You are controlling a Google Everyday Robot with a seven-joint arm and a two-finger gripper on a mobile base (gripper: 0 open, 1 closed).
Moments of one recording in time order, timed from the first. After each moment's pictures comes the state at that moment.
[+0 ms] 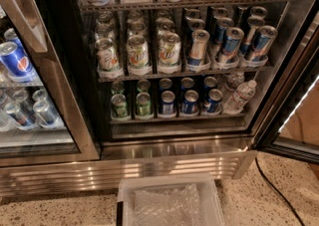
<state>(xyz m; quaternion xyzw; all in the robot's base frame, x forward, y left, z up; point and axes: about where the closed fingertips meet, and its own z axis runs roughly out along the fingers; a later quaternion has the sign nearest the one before) 0.715 -0.301 1.116 -0.05 0.70 -0.02 0.71</state>
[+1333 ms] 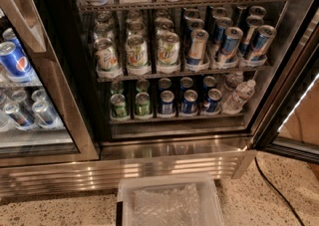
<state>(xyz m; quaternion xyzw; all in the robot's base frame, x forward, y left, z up) 0.693 -0.270 1.121 -0.07 0.70 0.01 0.71</state>
